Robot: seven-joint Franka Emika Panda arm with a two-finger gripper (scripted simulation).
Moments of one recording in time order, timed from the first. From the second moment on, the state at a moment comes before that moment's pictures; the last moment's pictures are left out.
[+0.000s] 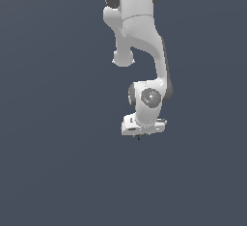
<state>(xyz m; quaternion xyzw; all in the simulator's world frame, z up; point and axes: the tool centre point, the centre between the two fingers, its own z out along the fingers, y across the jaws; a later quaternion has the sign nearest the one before) 0.035 0.090 0.013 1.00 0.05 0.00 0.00</state>
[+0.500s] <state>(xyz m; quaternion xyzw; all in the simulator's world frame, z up) 0.027 0.090 0.032 1.00 0.05 0.00 0.00</state>
